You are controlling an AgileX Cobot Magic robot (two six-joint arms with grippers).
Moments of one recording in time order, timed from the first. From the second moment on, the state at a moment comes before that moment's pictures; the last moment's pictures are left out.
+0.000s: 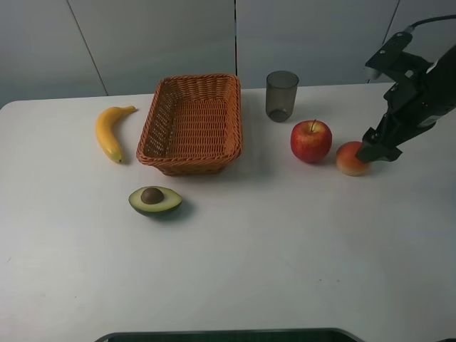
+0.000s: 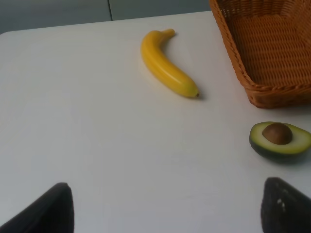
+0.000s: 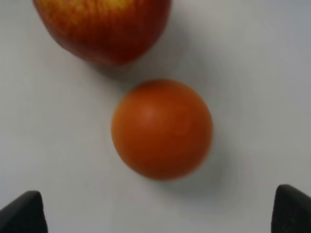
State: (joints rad) left arm -0.08 0.00 -0.51 0.02 1.09 -0.02; right arm 0.09 1.65 -0.87 0.18 0.56 -0.87
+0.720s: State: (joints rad) left arm -0.08 0.00 -0.51 0.02 1.09 -0.02; right arm 0.11 1.91 -1.00 0.24 0.56 -0.96
